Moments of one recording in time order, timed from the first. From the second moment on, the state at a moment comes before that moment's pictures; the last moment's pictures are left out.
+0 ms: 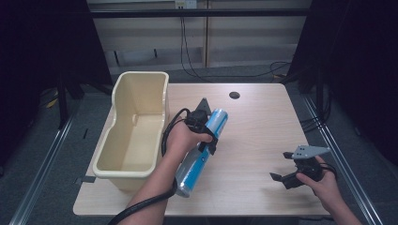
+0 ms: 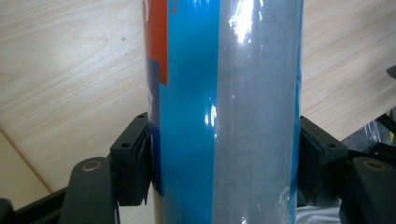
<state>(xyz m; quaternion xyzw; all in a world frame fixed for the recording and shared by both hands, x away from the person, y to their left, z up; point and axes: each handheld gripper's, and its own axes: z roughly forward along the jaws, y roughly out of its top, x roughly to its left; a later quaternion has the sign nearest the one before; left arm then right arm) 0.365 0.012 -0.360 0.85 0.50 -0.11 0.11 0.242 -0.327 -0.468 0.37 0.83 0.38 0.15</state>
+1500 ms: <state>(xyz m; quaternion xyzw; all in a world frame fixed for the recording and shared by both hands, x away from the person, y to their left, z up) 0.372 0.054 -0.287 0.84 0.52 -0.11 0.12 0.243 -0.325 -0.467 0.37 0.83 0.38 0.15</state>
